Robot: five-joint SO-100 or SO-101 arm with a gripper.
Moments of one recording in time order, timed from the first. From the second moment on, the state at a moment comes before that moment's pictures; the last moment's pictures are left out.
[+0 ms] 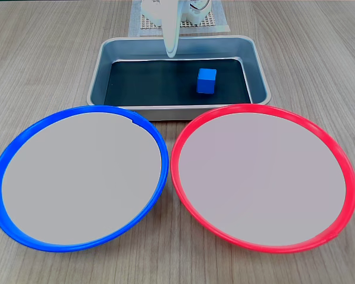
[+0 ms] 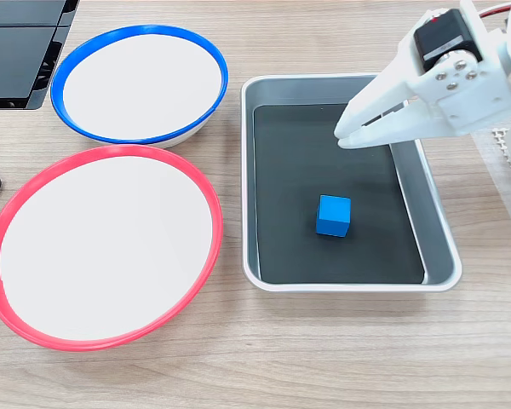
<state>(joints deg) 5.7 189.2 173.1 56.8 1.4</state>
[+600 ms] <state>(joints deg) 9.0 184.5 170.4 53.7 -14.9</state>
